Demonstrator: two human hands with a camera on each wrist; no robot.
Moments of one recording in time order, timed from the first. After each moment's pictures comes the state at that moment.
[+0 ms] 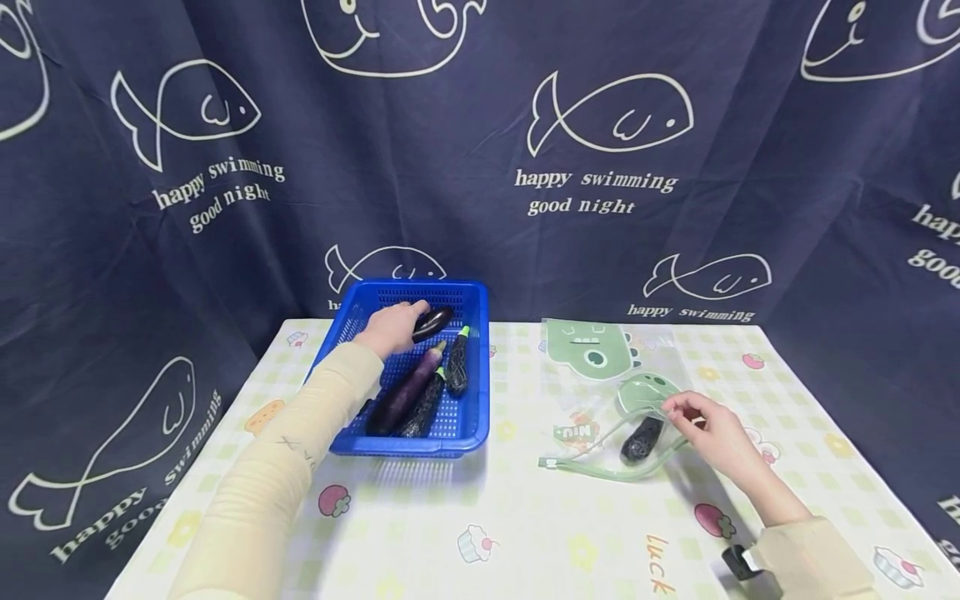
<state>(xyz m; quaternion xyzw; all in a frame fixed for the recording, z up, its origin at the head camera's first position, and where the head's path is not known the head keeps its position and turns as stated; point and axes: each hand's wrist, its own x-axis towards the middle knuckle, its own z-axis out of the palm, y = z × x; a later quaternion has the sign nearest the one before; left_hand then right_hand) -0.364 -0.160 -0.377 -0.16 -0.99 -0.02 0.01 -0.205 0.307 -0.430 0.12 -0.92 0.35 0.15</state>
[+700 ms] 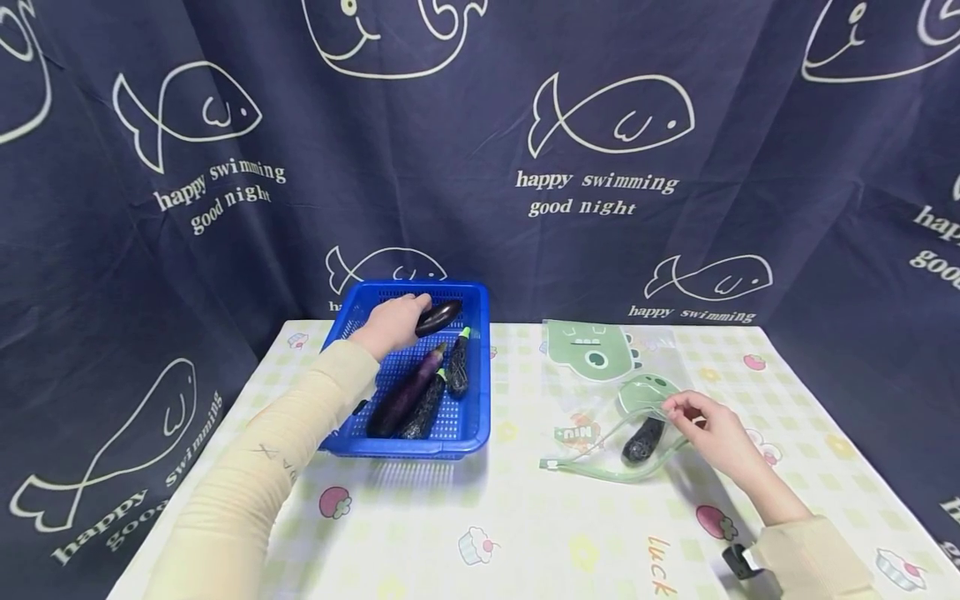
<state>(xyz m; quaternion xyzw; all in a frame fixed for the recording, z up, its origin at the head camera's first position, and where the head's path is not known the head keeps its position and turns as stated) -0.350 -0.154 -0.352 -0.19 -0.98 -0.02 0.04 -0.206 0.304 -0.428 0.12 -0.91 0.35 0.15</state>
